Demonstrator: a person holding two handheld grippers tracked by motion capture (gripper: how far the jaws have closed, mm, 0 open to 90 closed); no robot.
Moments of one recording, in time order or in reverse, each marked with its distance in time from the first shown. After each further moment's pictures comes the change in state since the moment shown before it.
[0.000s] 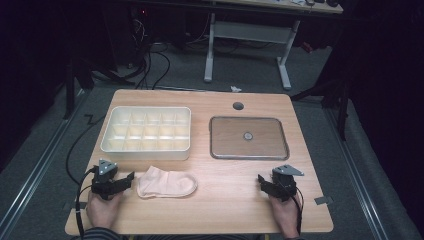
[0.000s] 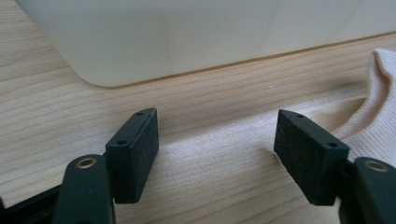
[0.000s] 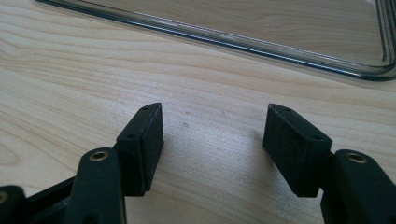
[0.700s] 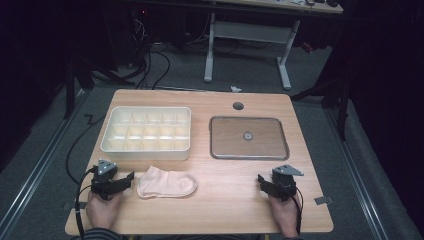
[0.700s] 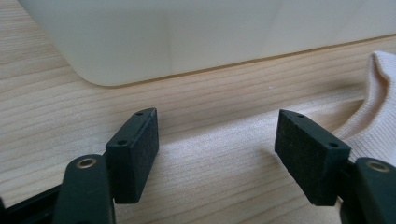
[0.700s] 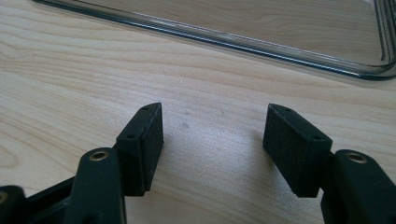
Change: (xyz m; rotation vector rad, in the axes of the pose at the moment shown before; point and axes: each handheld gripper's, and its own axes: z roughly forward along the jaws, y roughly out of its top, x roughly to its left) left arm 0.001 0.000 0.000 -0.004 -0.008 -0.010; right arm 0.001 0.000 0.000 0.000 -0.006 0.003
